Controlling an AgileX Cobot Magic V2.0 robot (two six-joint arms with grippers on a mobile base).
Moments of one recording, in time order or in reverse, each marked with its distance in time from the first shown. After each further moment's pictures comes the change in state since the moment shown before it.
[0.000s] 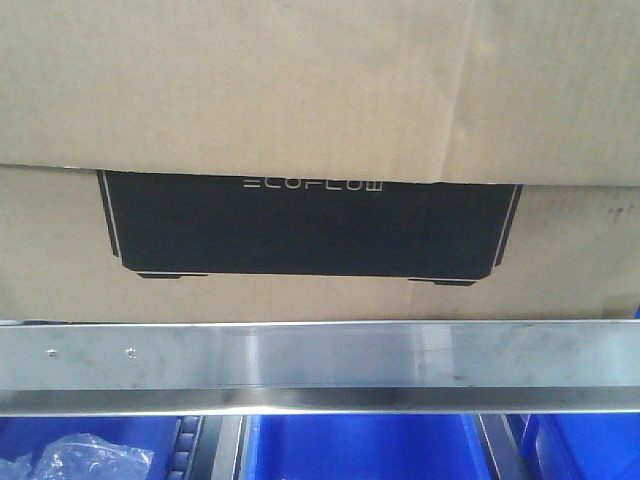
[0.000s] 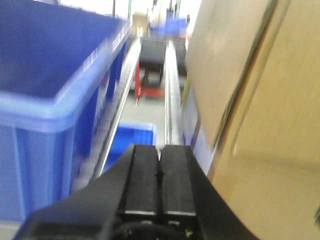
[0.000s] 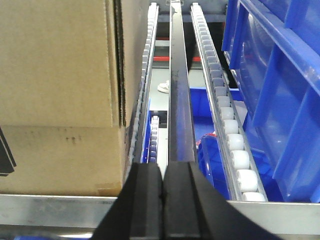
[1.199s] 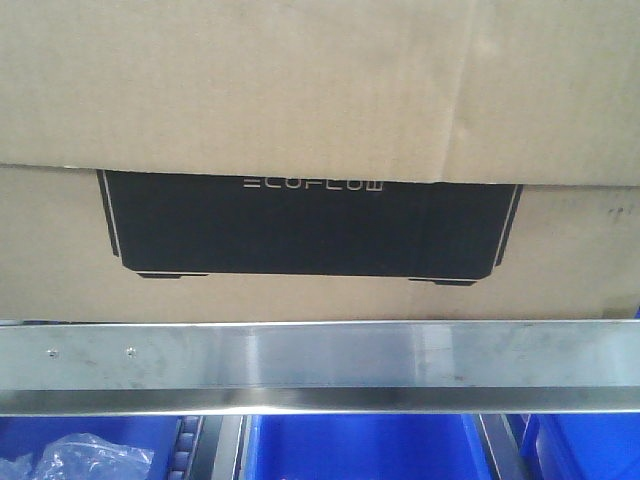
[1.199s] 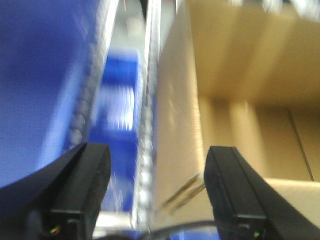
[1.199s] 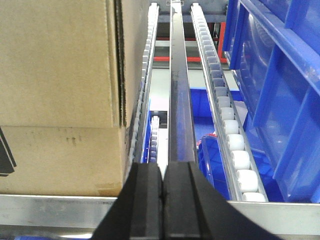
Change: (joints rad) left arm -0.044 0.804 -1.155 -0.069 0.906 0.019; right arm 0.000 0.000 0.000 0.000 0.000 0.000
